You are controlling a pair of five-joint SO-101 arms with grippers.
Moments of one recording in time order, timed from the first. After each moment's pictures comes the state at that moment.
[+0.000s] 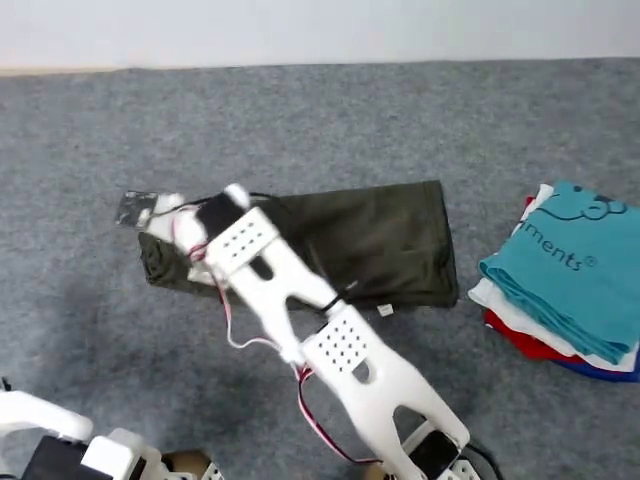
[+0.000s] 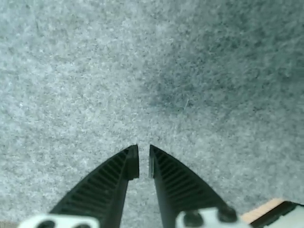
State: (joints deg) left arm -74.7 -13.4 37.4 75.6 -50.2; right arm -49.2 69.4 -83.4 95.6 31.5
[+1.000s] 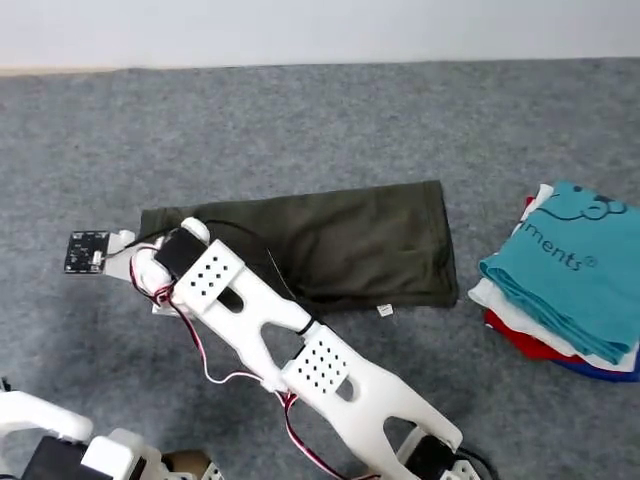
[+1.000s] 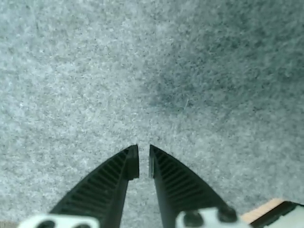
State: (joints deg) left arm -74.7 -13.4 37.4 75.6 -50.2; right arm -57.5 70.8 -89.6 97.8 31.5
